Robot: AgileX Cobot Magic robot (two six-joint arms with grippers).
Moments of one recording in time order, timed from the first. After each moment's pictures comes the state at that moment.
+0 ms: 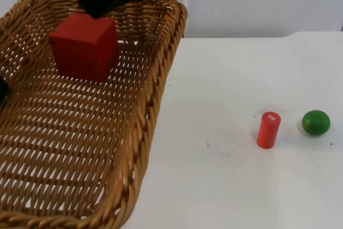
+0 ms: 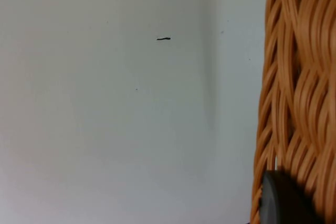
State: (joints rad) right arm 0.85 1.75 -1.58 0.37 0.74 -0.60; left arm 0.04 1.32 -0.93 -0.51 1.18 0.32
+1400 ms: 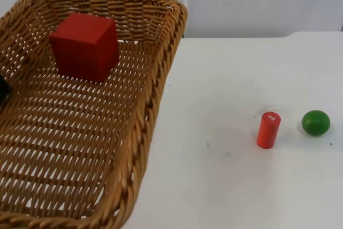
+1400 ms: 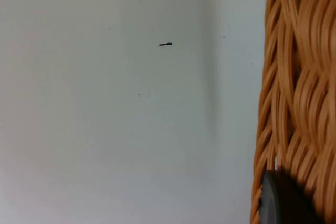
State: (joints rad) right arm 0.74 1.02 -1.02 0.32 0.65 -0.50; left arm 0.04 1.32 -0.93 -0.51 1.16 0.33
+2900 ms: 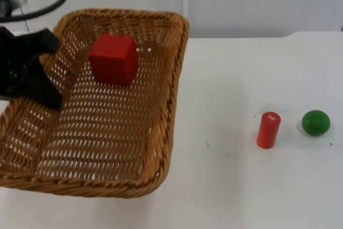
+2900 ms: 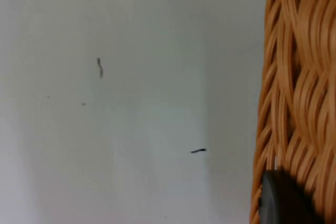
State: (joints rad) right arm 0.74 0.96 -1.02 0.32 0.69 -0.50; left arm 0.02 1.69 -0.93 -0.73 0.81 0.57
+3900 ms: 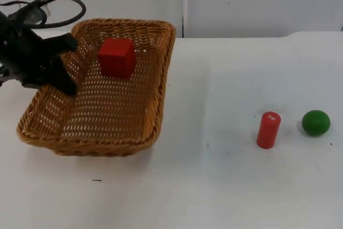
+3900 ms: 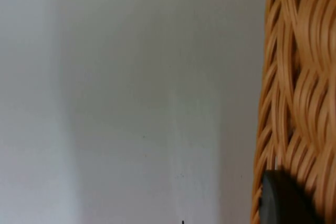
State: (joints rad) right arm 0.74 0.96 -1.02 0.32 0.68 -0.50; left arm 0.07 2.10 -1.33 -0.74 0.84 0.60
